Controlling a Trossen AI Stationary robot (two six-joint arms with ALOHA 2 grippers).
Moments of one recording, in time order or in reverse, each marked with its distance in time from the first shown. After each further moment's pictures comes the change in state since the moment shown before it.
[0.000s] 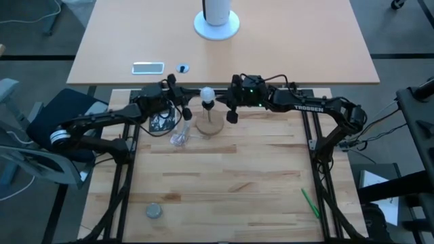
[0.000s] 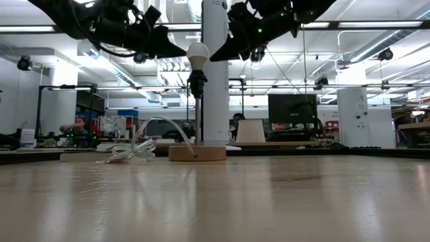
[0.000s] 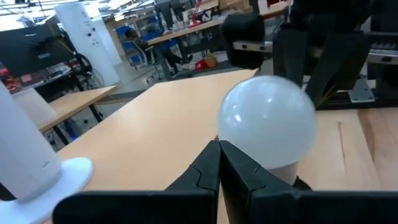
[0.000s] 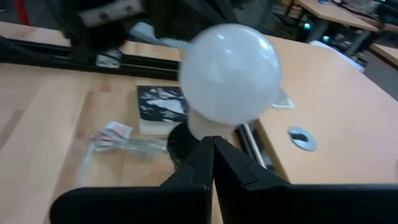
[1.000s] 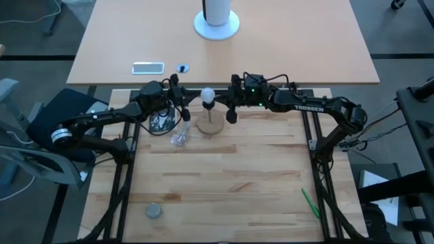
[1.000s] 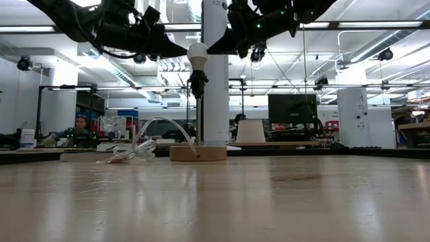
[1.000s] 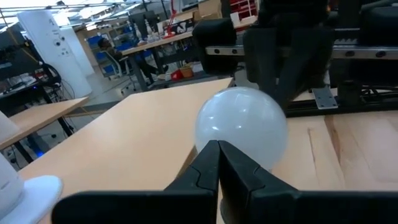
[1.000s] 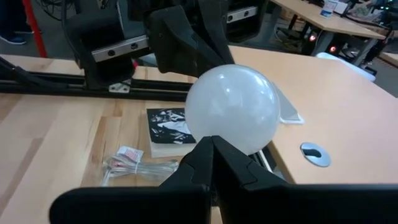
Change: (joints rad) left arm 0.002 0.024 0.000 0.019 0.163 -0.004; right arm 0.002 0.008 0.001 0.074 -0.033 0.073
